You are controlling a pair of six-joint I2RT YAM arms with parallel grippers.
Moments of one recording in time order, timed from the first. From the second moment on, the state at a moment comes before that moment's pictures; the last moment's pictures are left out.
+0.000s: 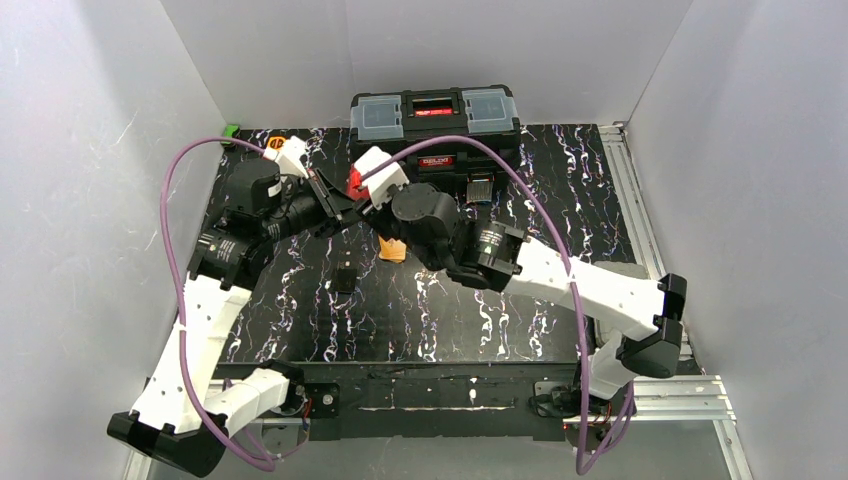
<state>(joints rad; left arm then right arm) -0.32 1.00 1.30 -0.72 0.43 -0.88 1.25 1.58 1.71 -0.40 0.59 -0.14</state>
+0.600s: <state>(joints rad) -0.31 1.03 1.38 -0.78 0.43 -0.91 1.33 1.53 1.48 0.01 0.74 -0.61</state>
